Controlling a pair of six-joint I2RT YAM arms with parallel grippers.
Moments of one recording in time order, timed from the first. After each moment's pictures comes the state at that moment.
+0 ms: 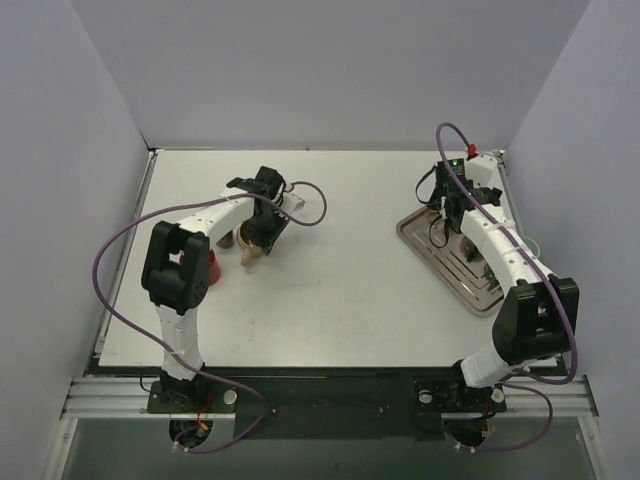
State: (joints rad) left arm -0.42 1.98 1.56 -0.89 0.02 0.25; right arm 0.18 1.55 1.27 -0.59 0.66 0.51
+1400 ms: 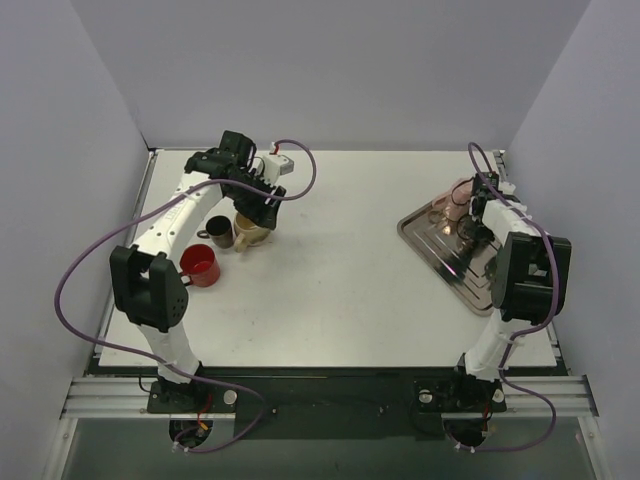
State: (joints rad) left arm -0.31 1.82 1.74 -1.03 0.34 0.34; right arm -0.15 1.83 1.23 -0.49 0.39 0.31
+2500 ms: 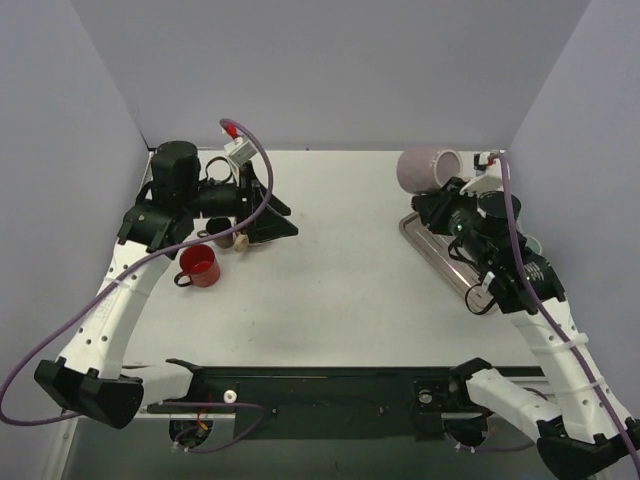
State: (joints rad) left arm -0.33 1.28 1.50 -0.67 0.95 -0.11; right arm 0.32 0.94 1.16 -0.50 0.15 0.43
